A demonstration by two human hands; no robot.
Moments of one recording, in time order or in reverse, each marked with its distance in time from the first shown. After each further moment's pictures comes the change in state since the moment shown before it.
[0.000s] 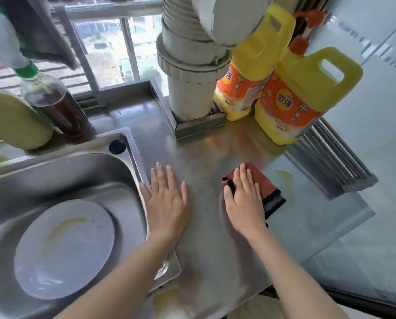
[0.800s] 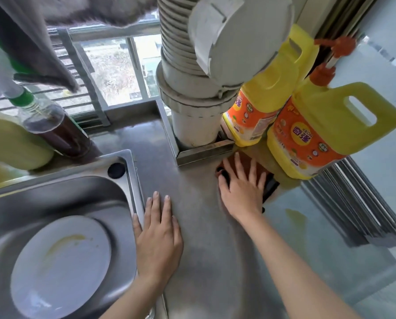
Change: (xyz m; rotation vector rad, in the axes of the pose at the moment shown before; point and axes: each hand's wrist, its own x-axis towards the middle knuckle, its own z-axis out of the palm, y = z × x) left_hand 0.007 0.001 0.006 0.106 0.047 -0.043; right_hand 0.113 -0.008 -0.018 -0.239 -0.028 -0.057
